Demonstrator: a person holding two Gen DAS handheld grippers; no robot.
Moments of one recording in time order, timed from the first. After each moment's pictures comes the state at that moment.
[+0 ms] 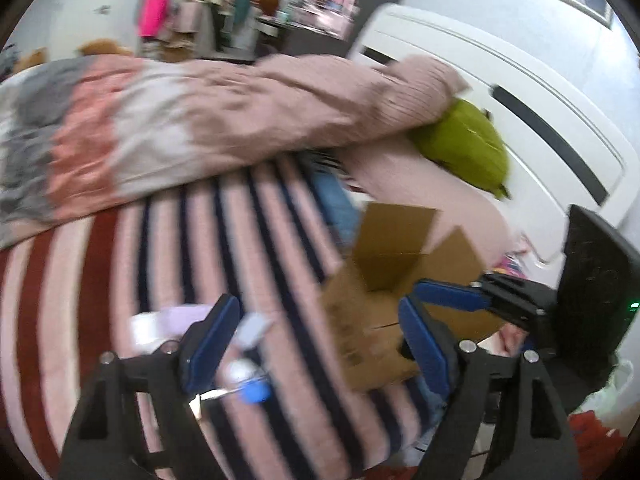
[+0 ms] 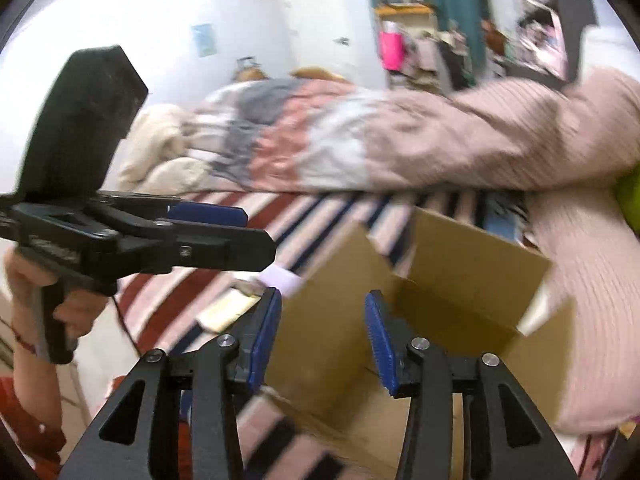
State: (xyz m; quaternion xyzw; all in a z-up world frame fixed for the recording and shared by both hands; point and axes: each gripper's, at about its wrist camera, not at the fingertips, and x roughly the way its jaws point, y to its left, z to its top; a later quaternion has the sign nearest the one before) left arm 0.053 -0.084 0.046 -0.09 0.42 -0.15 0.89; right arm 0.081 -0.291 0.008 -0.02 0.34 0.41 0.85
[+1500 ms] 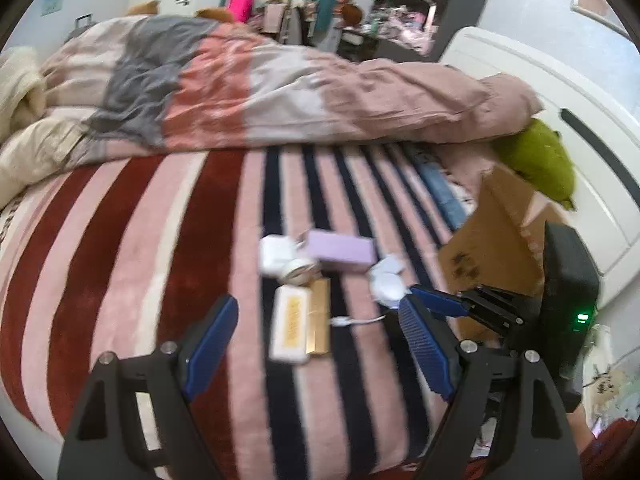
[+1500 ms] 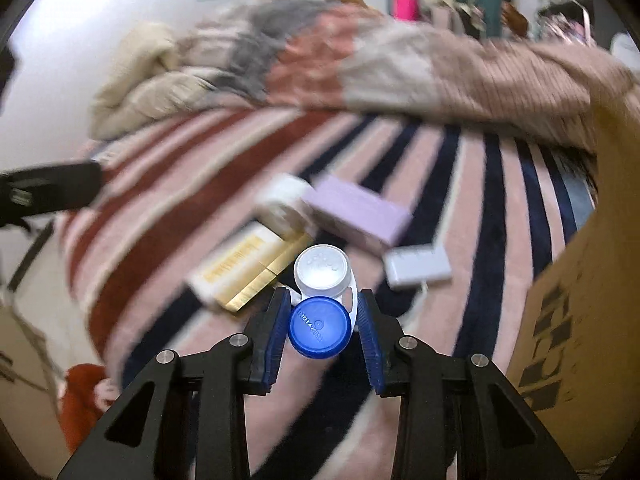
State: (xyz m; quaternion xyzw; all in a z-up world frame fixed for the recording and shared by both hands) left arm -0.011 0.008 -0.025 -0.11 0.40 -0.06 0.91; right arm 0.048 -0.149 -0.097 -0.07 0.38 0.39 0.84
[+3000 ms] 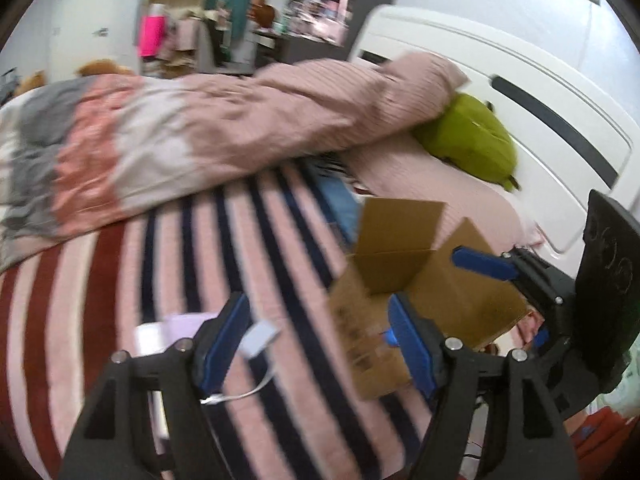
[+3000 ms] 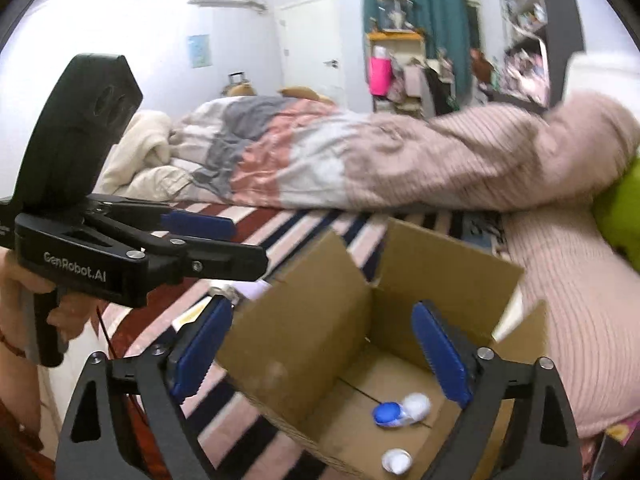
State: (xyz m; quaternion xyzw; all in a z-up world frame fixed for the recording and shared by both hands) left arm 0.051 -0.103 0.038 -0.06 0.40 -0.14 0.91; right arm 0.069 -0.299 0.000 -0.04 0.30 0.36 0.89
